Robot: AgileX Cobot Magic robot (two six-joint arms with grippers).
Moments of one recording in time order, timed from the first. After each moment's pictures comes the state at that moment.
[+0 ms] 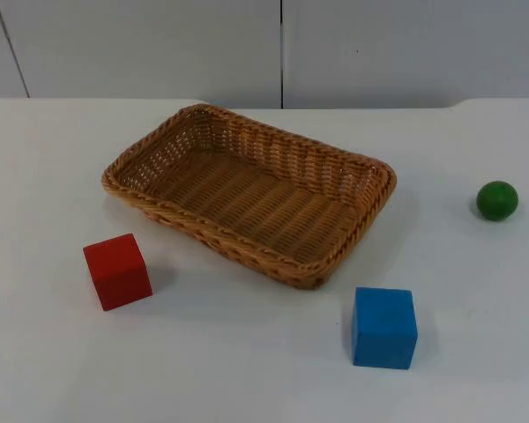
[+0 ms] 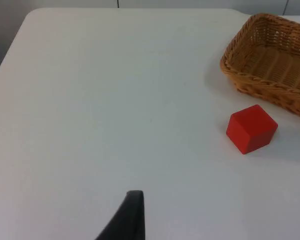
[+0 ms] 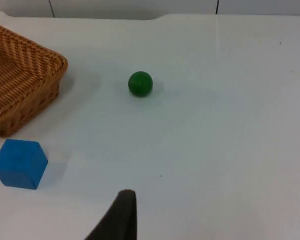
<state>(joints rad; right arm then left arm) 0.06 0.00 -0.52 -0.02 1.08 0.00 0.08 0.00 -0.50 -0.09 1.08 0.04</state>
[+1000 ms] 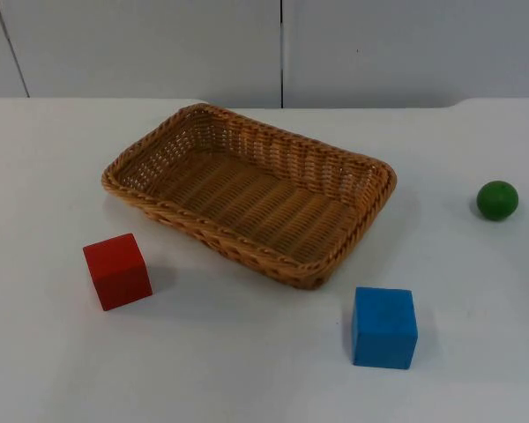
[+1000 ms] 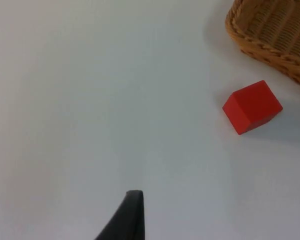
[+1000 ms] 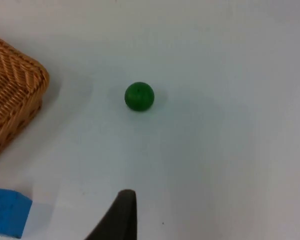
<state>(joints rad) 0.06 0.80 -0.72 -0.01 0.71 0.00 0.08 0.66 -0.67 -0.15 0.93 0.06</state>
